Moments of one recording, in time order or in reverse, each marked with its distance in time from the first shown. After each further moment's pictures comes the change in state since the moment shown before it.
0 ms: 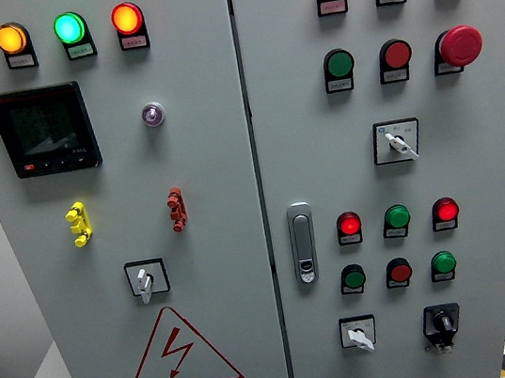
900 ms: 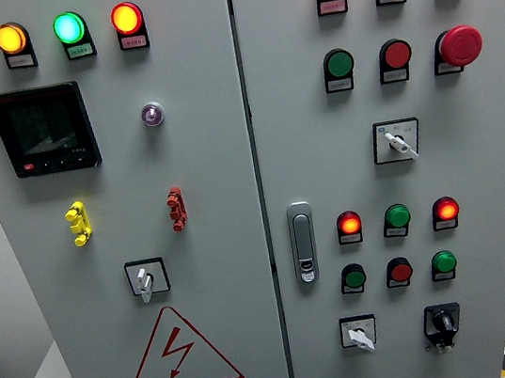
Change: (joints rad) left arm 0.114 -0.017 -0.020 -1.023 0.148 0.242 -0.071; right arm 0.000 -0.001 0.000 0.000 0.000 -0.001 0.000
